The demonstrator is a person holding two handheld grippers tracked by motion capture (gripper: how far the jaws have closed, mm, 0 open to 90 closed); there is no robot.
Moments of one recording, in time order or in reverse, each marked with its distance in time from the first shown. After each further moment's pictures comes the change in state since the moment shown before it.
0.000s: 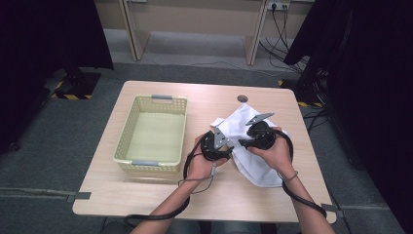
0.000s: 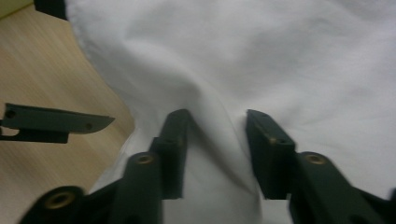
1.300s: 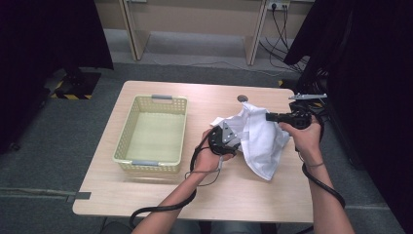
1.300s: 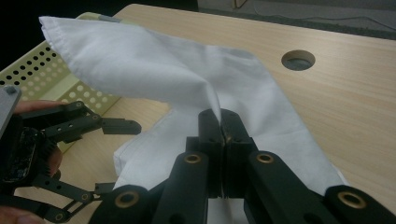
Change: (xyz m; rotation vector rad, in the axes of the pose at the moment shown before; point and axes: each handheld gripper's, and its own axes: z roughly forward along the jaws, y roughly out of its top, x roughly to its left) left arm -0.001 0.020 0.026 0.005 -0.038 0.054; right arm -0.087 -0.007 -0.071 -0.279 0.169 0.346
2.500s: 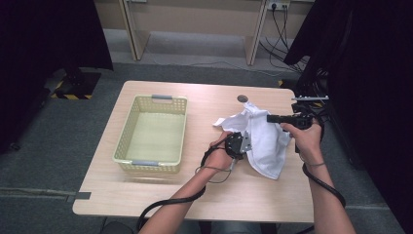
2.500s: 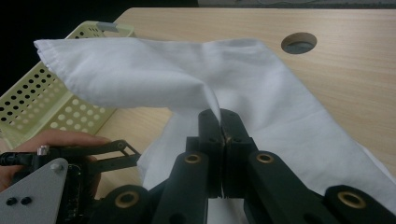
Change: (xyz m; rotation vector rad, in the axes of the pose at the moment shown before) left arm -0.021 0.006 0.038 0.084 -0.106 0.376; right arm -0.016 -0.007 0.003 0.008 0.038 0.106
